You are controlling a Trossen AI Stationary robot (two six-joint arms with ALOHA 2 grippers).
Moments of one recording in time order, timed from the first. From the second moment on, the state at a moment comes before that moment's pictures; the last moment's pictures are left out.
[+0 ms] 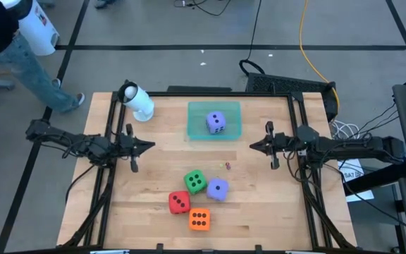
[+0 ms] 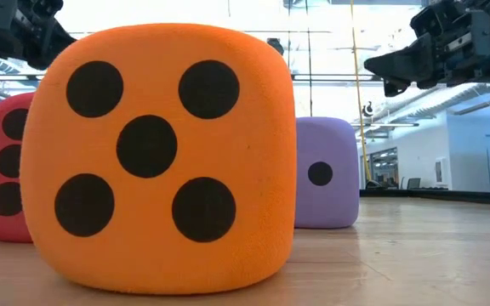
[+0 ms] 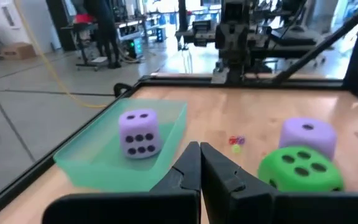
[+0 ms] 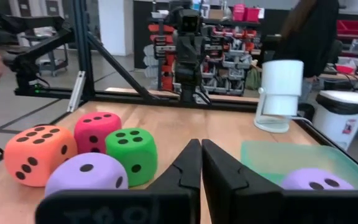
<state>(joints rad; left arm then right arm) -0.31 0.35 0.24 -0.02 -0.52 -0.02 -0.16 0.60 0.13 0.51 -0.24 -0.05</state>
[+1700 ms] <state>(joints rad) -0.24 0.42 0.24 0.07 -0.52 -0.02 -0.11 0.65 0.13 0.59 -0.16 0.04</state>
